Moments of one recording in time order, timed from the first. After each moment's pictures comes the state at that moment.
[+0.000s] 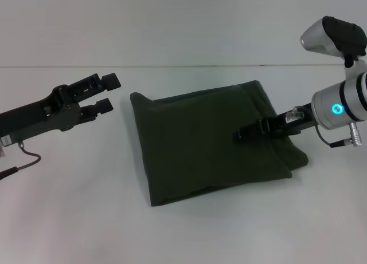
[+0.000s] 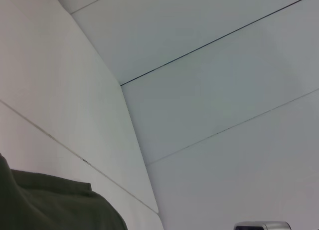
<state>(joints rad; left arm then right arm) -0.43 -2.06 0.69 0.74 1.70 1.55 -2.33 0.95 2.02 -0.86 -0.48 -2.47 -1.11 2.49</state>
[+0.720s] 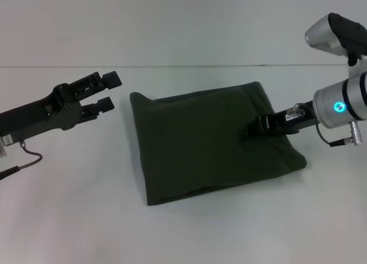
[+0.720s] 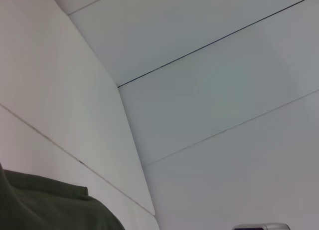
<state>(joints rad) -0.43 -2.06 0.69 0.73 1.69 1.55 -2.33 0.94 2.02 -0.85 -0.48 -2.43 -1.14 2.49</state>
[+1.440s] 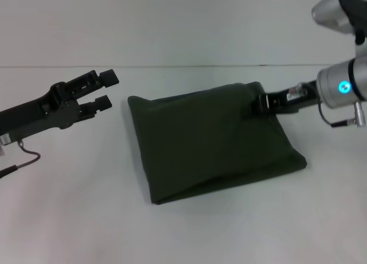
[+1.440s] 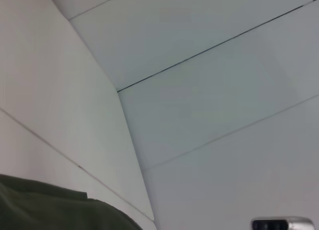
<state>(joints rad) -0.43 -2.06 0.68 0.73 1.68 1.55 -2.33 0.92 2.03 -0.85 -0.63 -2.40 -1.20 2.52</state>
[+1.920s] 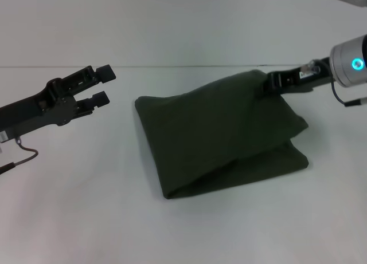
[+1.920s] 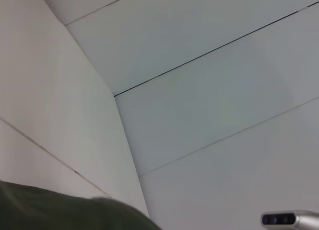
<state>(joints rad) -0.43 -2.06 0.66 0.74 1.68 1.56 -2.33 0.91 2.02 -0.87 -0.76 -2.46 -1.23 2.60</state>
